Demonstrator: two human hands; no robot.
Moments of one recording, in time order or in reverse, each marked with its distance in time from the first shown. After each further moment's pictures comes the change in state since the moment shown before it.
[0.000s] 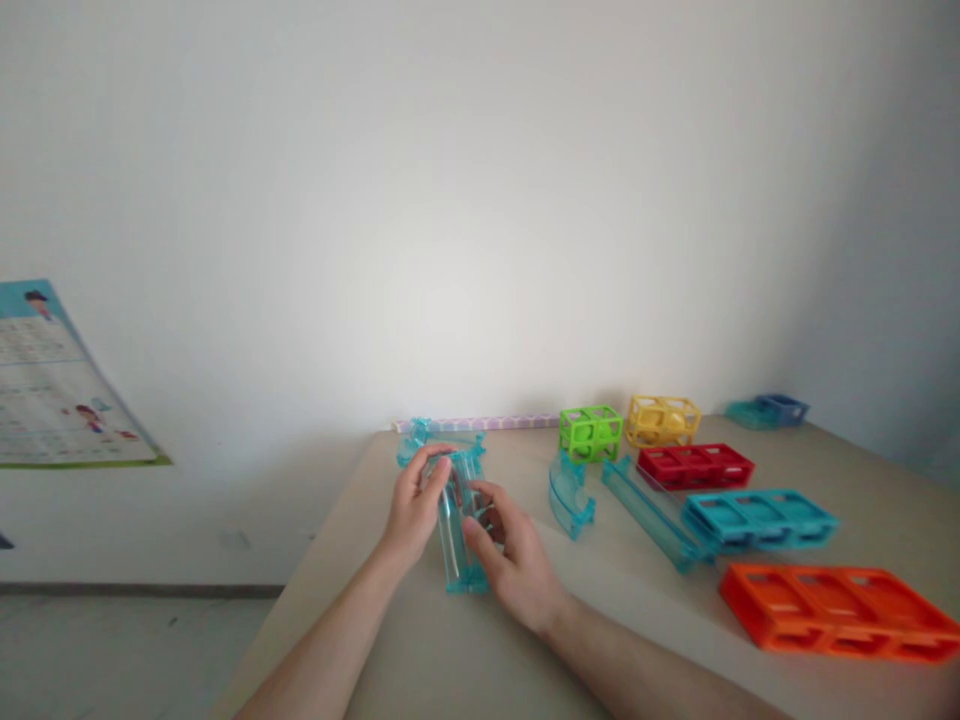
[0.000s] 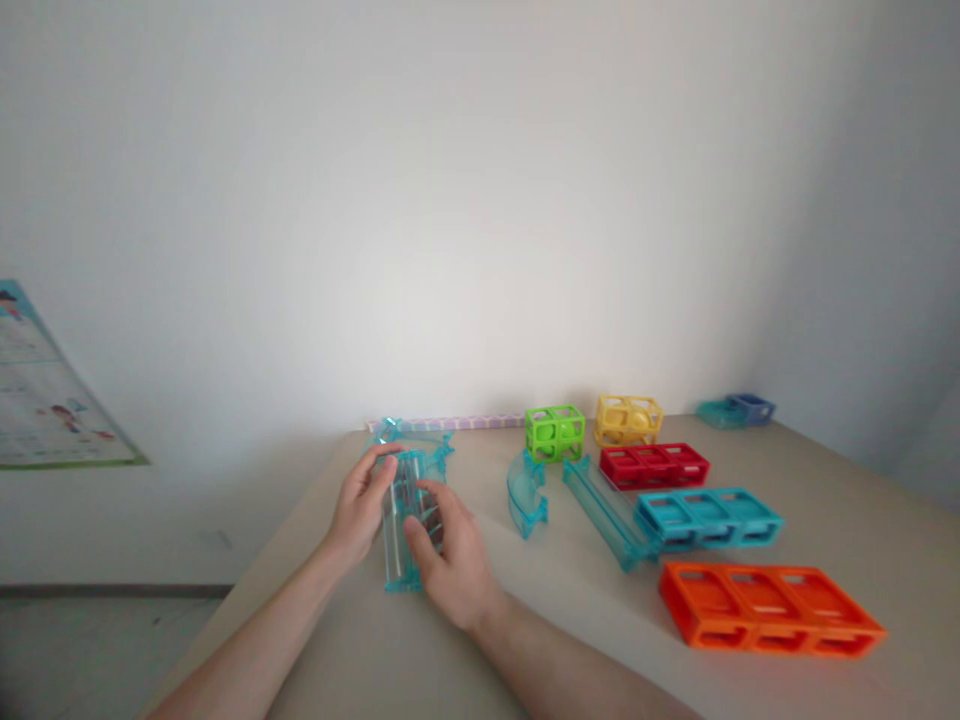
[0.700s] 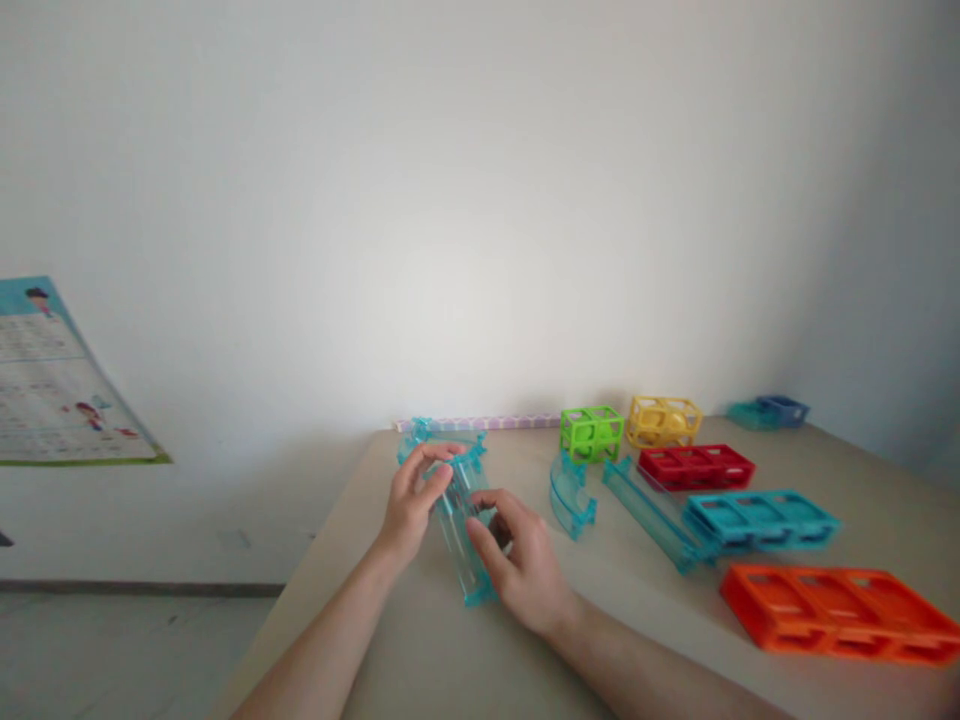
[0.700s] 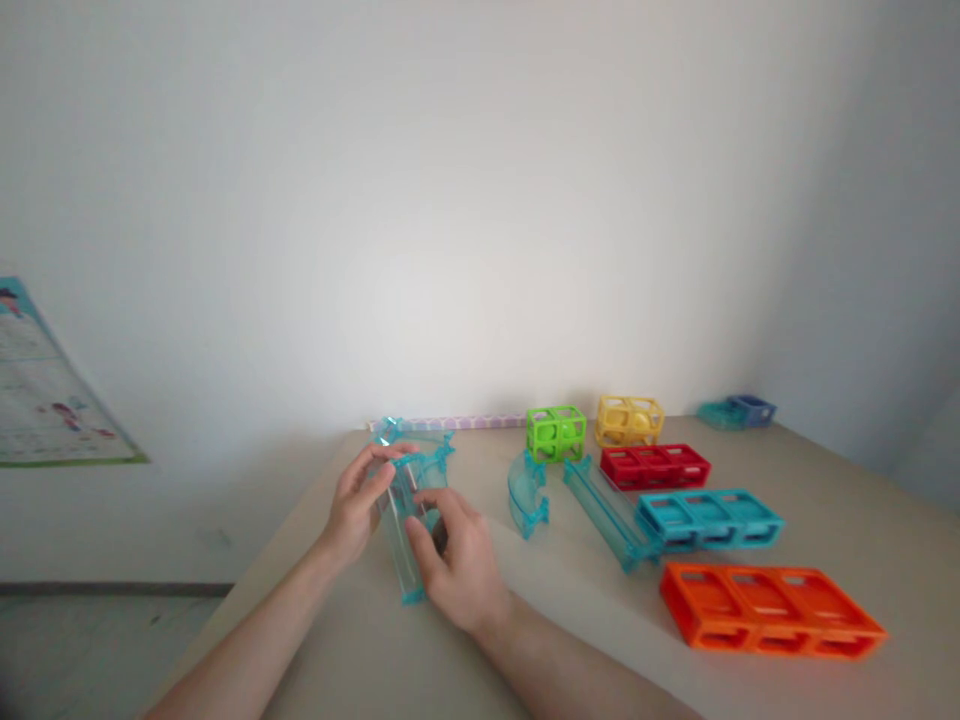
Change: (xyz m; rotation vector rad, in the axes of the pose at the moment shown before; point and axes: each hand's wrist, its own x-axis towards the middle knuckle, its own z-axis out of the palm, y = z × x) left_hand 0.000 0.004 -0.007 -0.084 -0.097 0.080; right_hand 0.000 -0.019 -0.008 -0.219 0.047 -0.106
